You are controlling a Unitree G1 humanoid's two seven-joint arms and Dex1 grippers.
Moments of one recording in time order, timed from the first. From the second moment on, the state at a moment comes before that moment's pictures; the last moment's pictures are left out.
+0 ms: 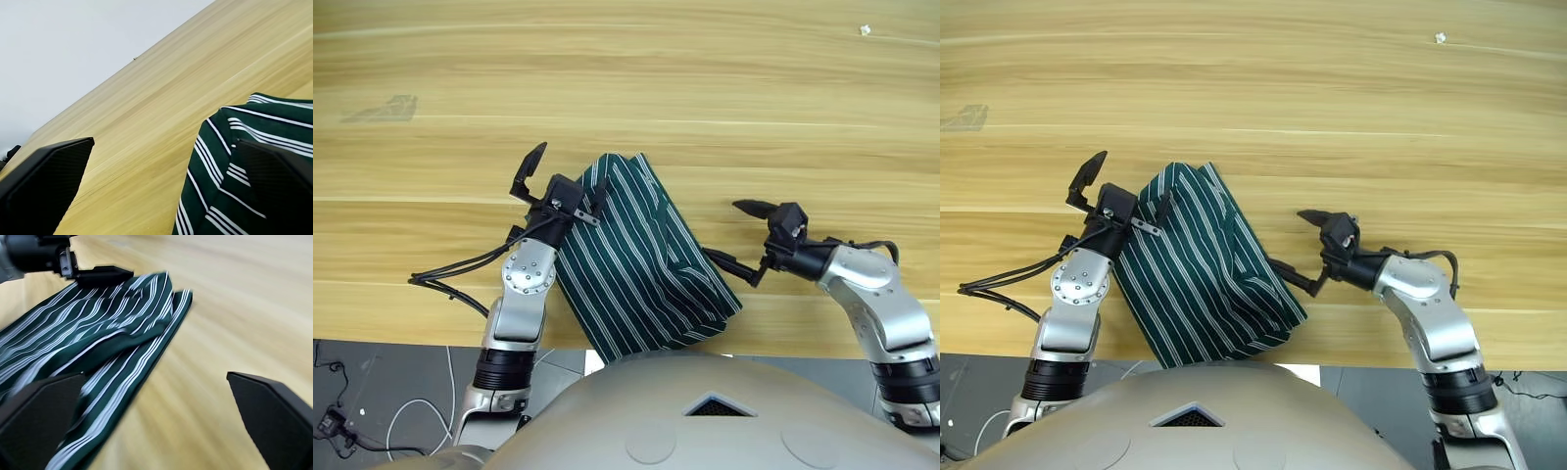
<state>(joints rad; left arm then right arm) 0.23 0.30 -0.13 -0.20 0.26 0.03 -0.16 0.17 -0.57 0.20 -0.29 0.31 0.27 0.73</state>
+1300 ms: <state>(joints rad) 0.21 0.28 -0.15 -0.12 0.30 0.00 -0.13 -0.07 -0.63 0.44 -0.01 -0.24 -0.19 0.66</state>
